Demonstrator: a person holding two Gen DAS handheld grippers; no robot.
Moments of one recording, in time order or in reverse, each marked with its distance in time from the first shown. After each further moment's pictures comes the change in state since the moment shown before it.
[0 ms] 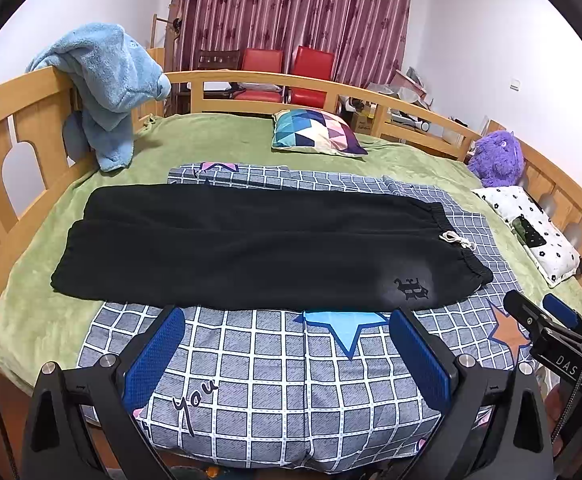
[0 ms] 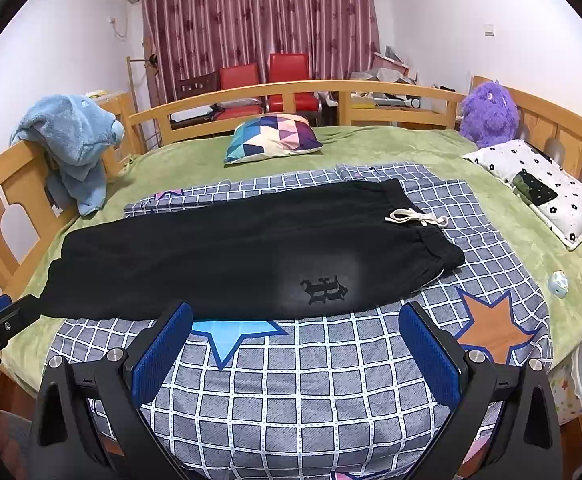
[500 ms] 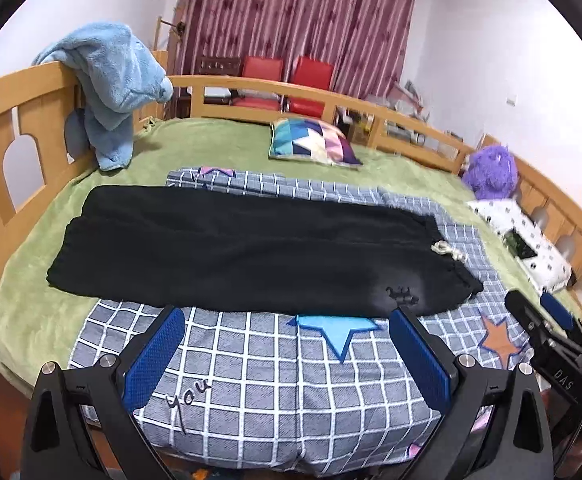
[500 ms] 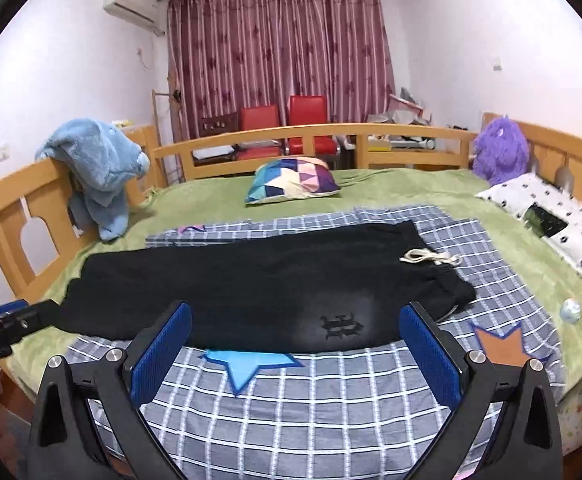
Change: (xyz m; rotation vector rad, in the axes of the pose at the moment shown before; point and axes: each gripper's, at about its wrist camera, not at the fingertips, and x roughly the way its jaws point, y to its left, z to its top) left arm -0.009 0.012 -0.011 -0.052 -0.063 -0.039; right arm -0.022 0.005 -0.010 -0.039 -0.167 0.052
